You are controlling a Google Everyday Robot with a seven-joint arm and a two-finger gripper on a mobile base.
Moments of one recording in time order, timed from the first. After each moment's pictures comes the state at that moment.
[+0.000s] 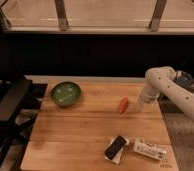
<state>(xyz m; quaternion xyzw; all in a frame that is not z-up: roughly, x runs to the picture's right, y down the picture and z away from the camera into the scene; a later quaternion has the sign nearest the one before) 0.296 0.109 0.860 -0.32 -0.03 0.02 0.95</state>
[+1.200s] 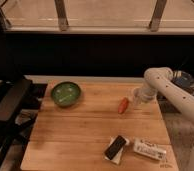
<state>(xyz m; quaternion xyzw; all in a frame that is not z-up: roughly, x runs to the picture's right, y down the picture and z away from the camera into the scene) 0.280 0.106 0.870 -0.32 -0.07 0.00 0.94</state>
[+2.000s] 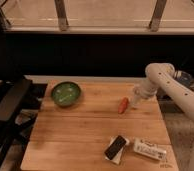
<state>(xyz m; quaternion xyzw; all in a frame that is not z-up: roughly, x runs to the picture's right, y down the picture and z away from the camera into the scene) 0.271 0.085 0.853 -0.32 -0.09 -0.01 0.94</state>
